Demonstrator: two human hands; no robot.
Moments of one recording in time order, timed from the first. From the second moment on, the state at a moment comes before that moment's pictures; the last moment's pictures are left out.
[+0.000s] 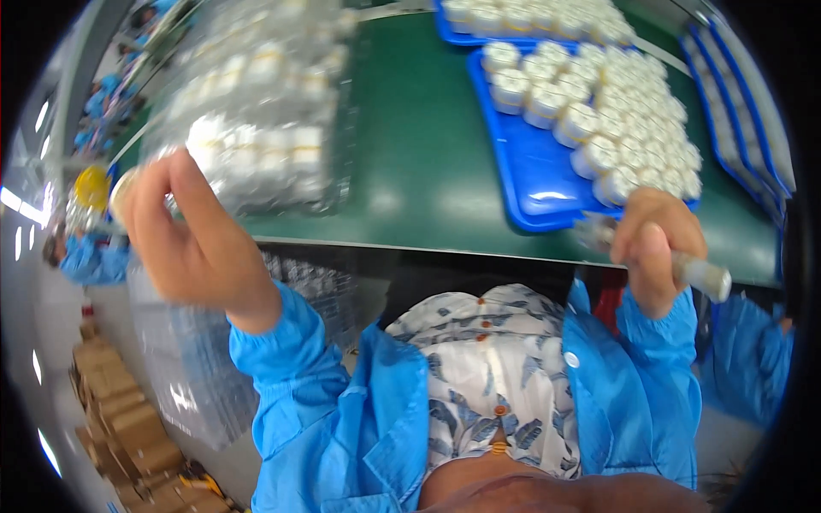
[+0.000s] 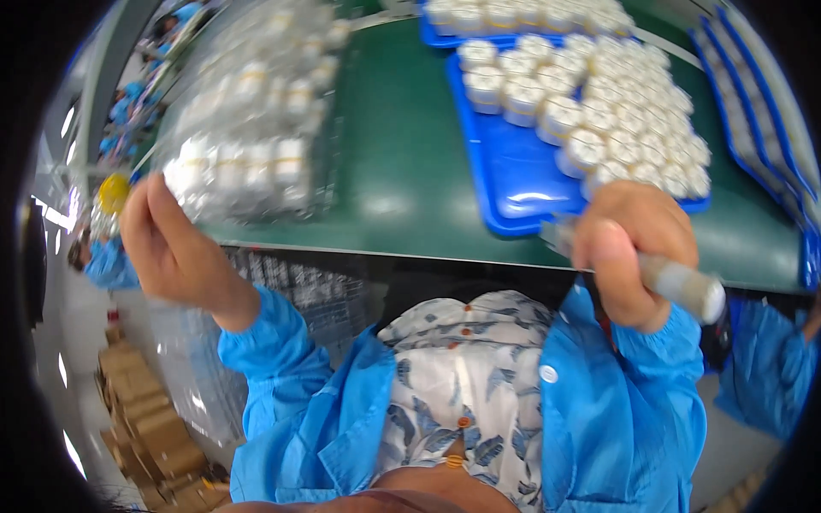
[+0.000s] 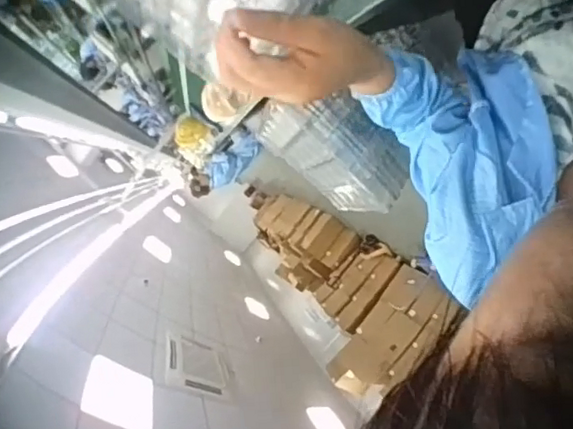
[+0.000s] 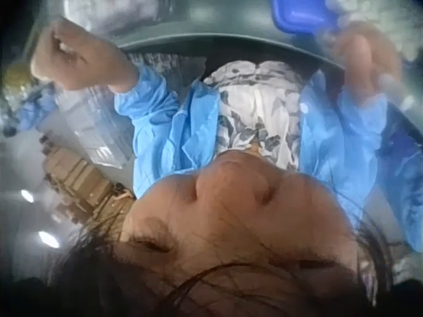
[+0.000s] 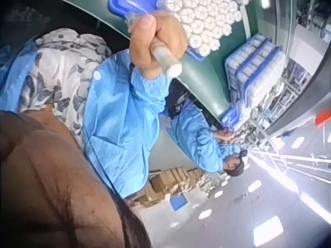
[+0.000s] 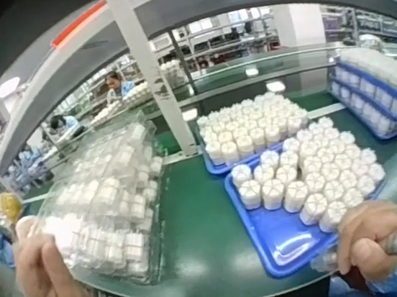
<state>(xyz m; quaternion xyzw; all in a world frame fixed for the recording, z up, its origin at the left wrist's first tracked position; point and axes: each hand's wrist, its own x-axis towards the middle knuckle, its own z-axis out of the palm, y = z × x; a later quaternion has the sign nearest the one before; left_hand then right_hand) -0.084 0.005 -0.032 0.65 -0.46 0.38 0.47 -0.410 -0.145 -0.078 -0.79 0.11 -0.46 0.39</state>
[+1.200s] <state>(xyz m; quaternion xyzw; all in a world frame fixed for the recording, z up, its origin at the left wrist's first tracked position) -0.223 -0.109 -0.145 0.50 -0.74 -0.10 0.45 -0.394 -0.192 -0.106 -0.75 0.13 -0.48 0.44</state>
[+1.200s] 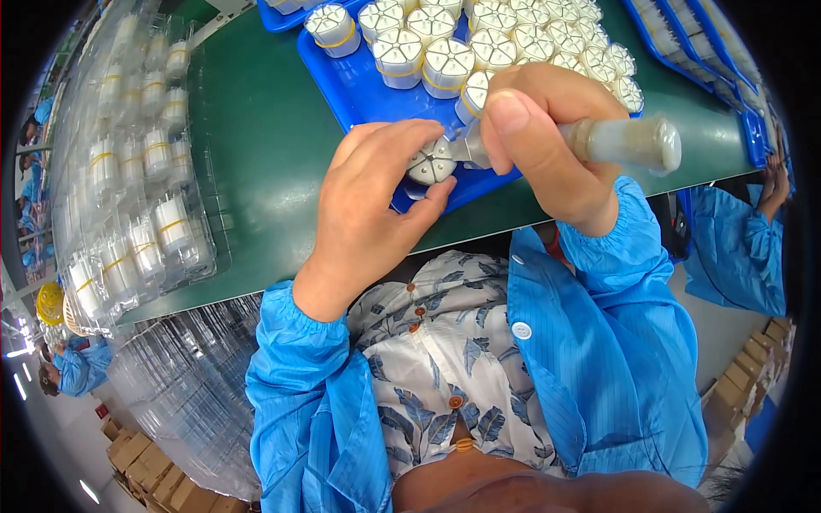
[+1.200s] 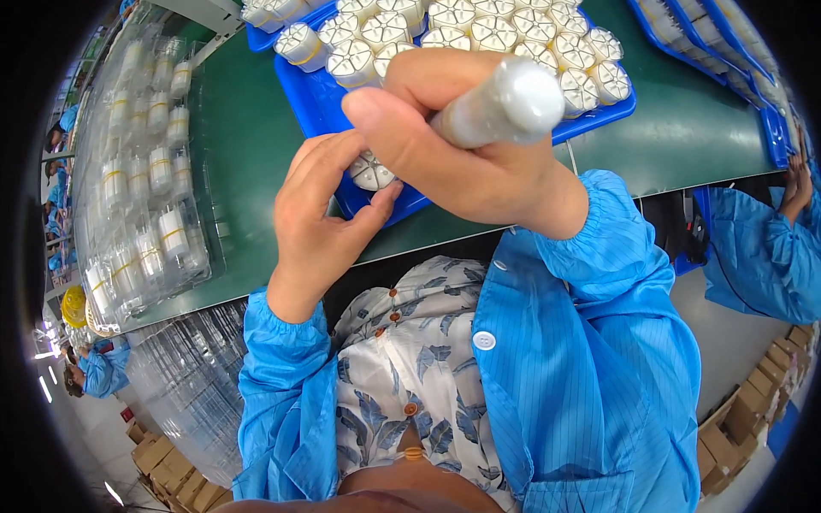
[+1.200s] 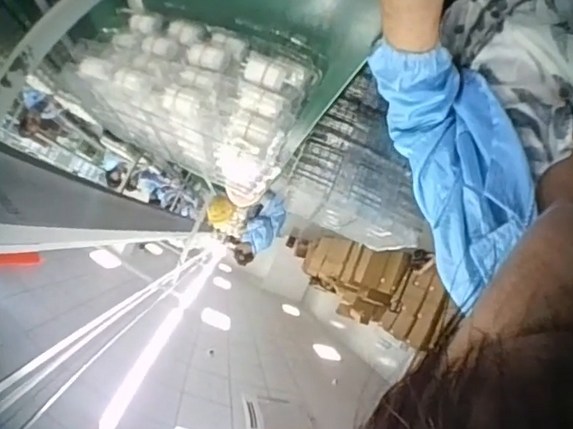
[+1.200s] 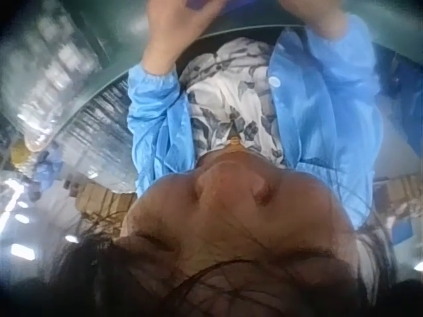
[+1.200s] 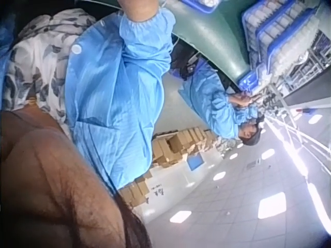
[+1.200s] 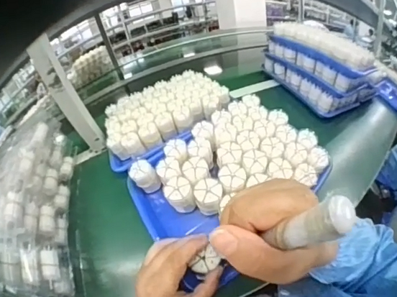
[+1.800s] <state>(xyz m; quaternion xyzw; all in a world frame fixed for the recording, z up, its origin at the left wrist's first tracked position) -0.225 -0.102 -0.152 0.55 -0.69 -0.08 0.46 -0.387 -0.200 -0.093 -0.77 0.13 -0.44 0.44</state>
